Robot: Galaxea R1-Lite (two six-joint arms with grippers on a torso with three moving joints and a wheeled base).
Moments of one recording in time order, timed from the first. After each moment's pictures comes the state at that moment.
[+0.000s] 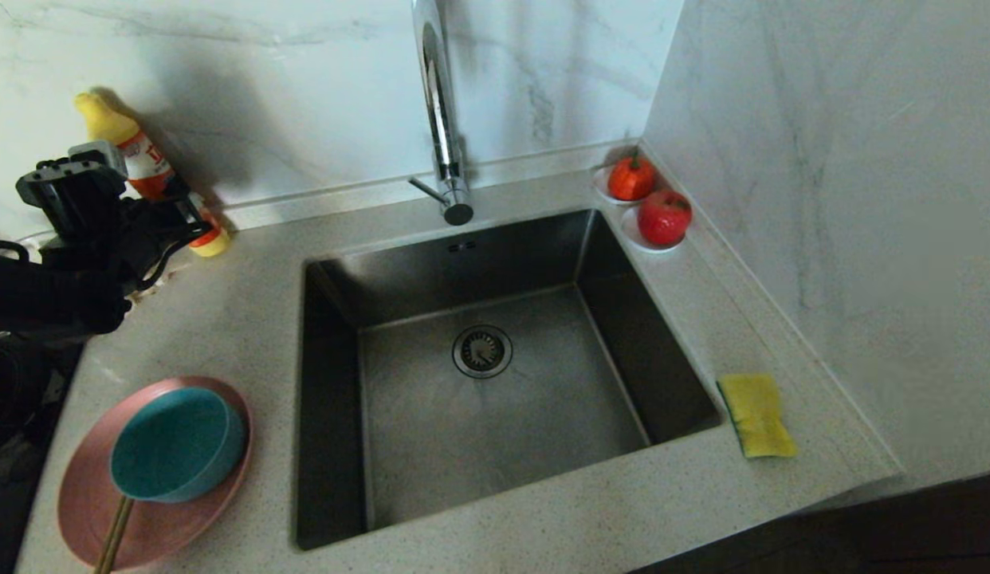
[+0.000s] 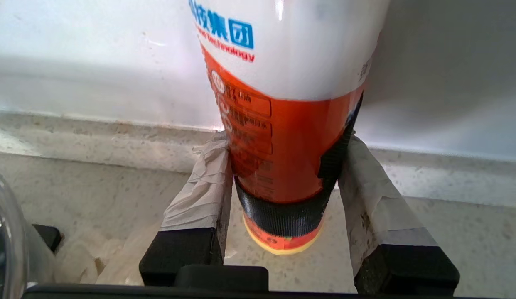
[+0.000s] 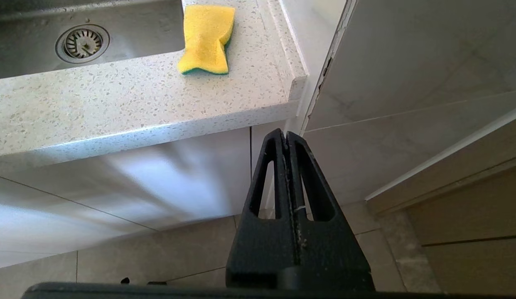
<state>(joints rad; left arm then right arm) 0.26 2.16 -1.53 -0.78 0.09 -0.10 -0.01 0.01 0.00 -0.01 -0.01 0.01</state>
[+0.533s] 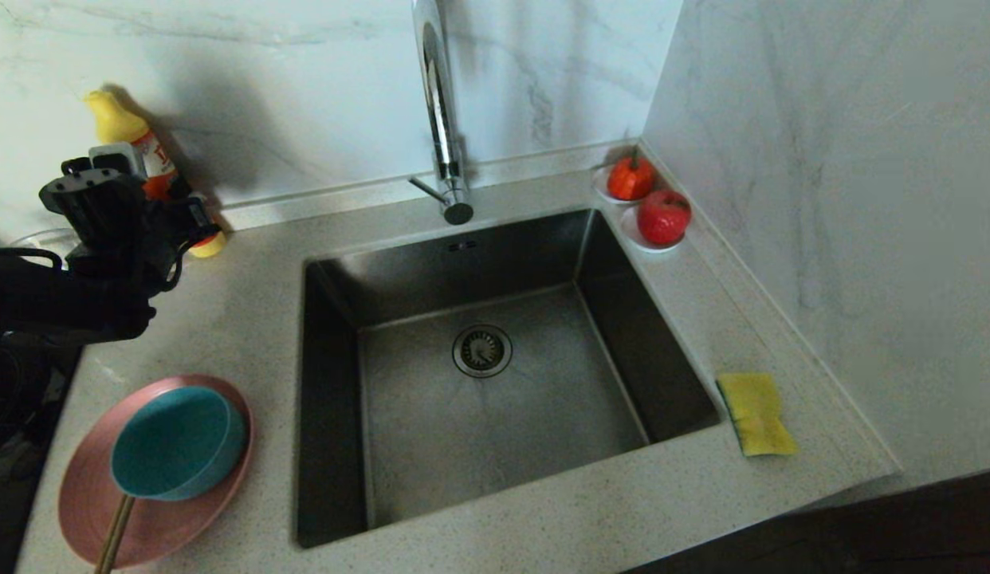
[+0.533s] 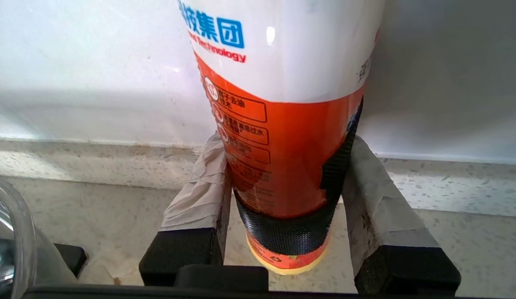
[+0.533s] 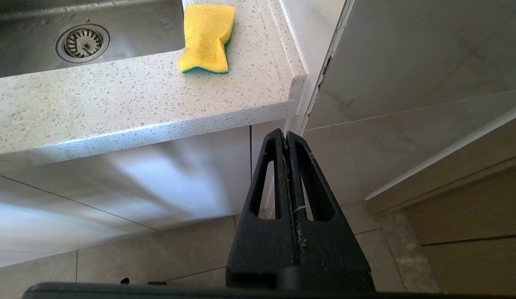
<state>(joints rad) 0.23 2.21 -1.55 -0.88 0.18 0.03 -0.01 0.01 0.00 -0.01 -0.01 0.01</state>
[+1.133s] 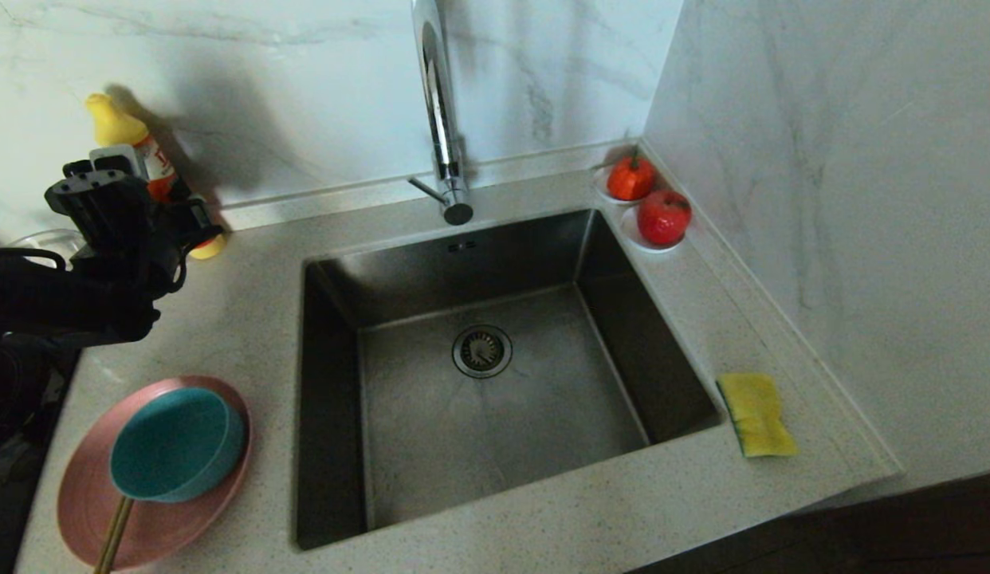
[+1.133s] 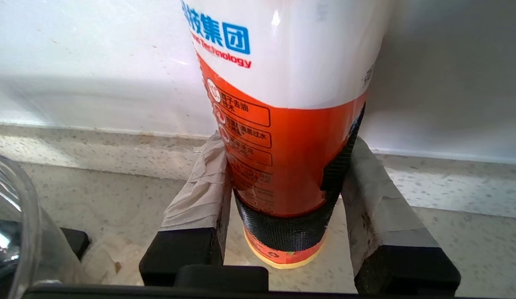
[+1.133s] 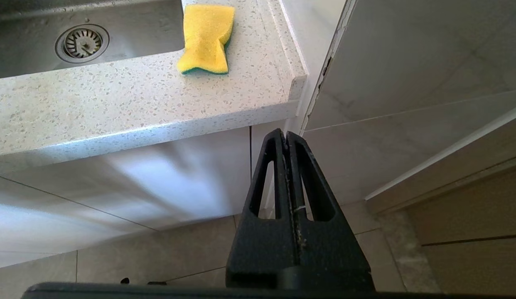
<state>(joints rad) 0.21 2.19 -1.51 -0.89 0.23 0.01 -0.01 0.01 0.00 -0.01 -0.01 0.01</state>
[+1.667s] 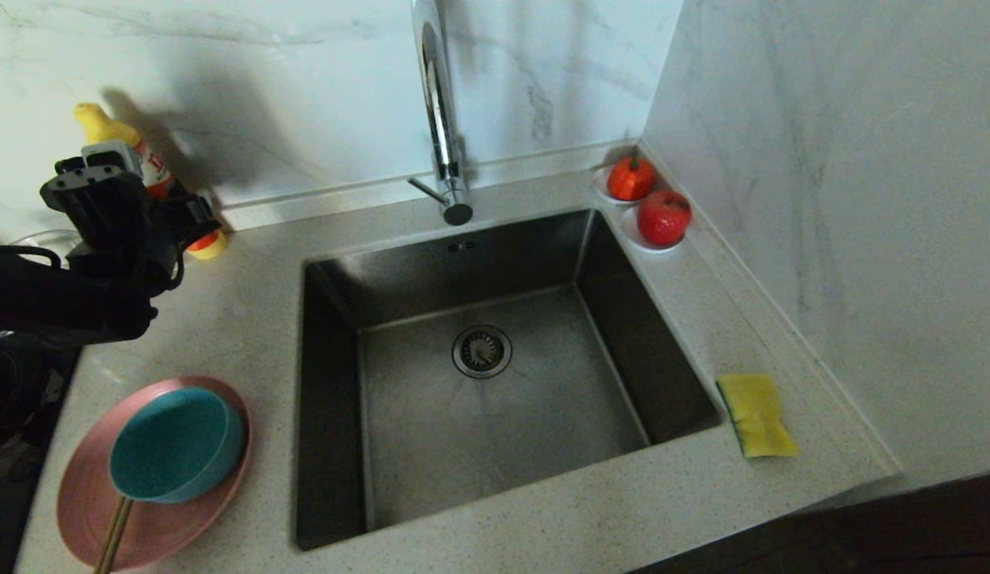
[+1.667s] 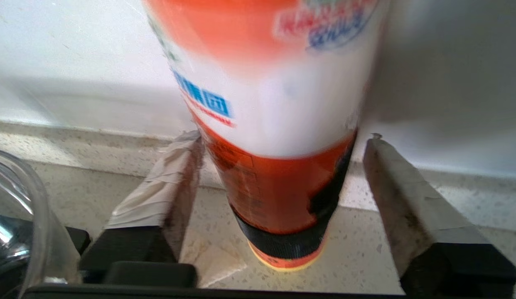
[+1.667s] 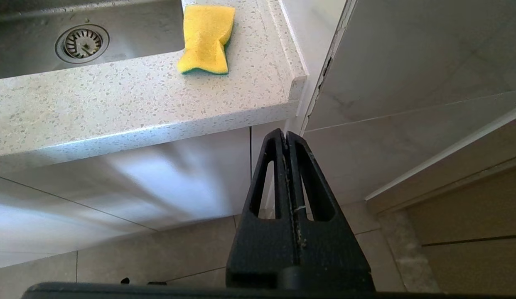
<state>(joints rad) 0.21 2.18 -1.51 -0.89 0.25 -0.02 -0.01 0.01 0.00 -0.01 -0.01 0.01</state>
